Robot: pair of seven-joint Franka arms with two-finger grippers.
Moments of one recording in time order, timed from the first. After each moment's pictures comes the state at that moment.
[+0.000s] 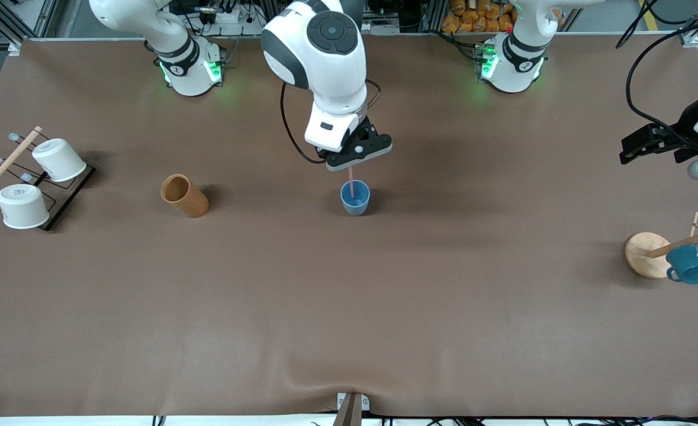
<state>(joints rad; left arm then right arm) -0.03 0.03 0.00 -1.55 0.02 1.52 -0.04 0.84 0.44 -0.01 -1.39 0.01 1.88 0.47</state>
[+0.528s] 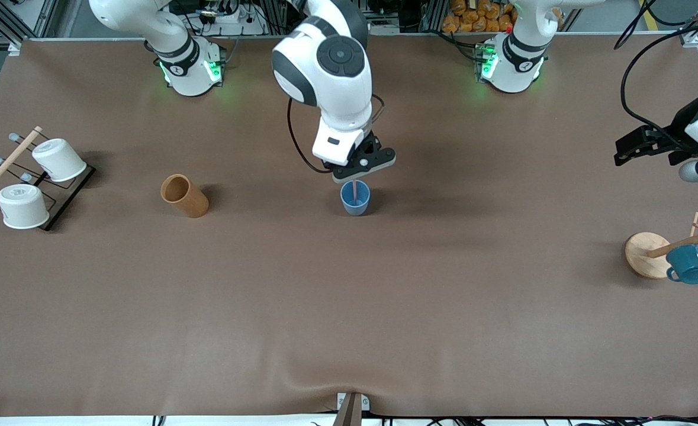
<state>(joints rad) -0.04 0.03 0.00 -1.56 0.02 1.53 -0.04 0.84 0.51 -0.01 -1.39 0.02 1.94 0.47</state>
